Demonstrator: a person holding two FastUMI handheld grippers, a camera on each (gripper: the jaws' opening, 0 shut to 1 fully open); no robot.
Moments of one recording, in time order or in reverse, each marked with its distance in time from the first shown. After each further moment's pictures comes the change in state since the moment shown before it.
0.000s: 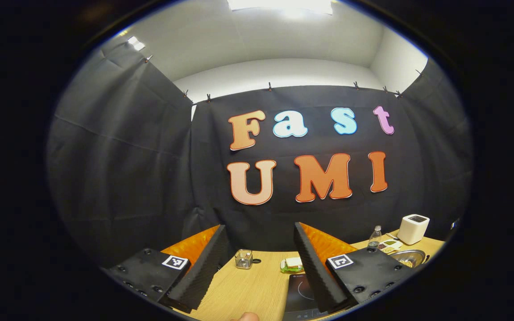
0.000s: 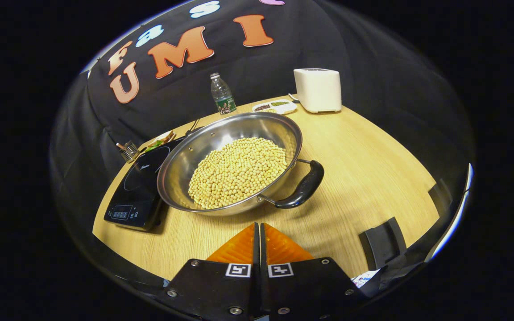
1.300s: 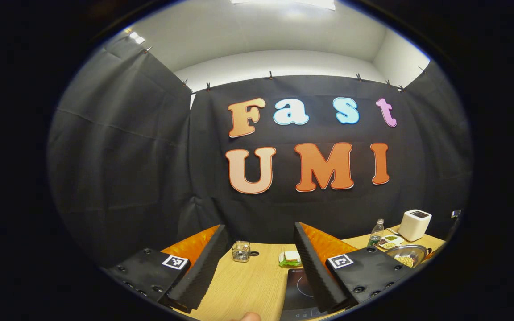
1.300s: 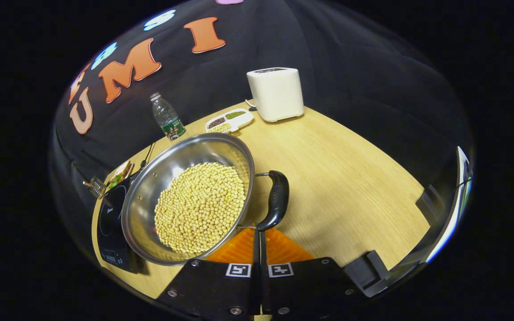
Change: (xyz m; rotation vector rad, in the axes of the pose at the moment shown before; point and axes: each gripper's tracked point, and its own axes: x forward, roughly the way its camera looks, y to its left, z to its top) left arm 0.020 -0.005 -0.037 -0.010 0.068 0.008; right arm 0.043 -0.061 0.067 0.154 -0.040 -0.196
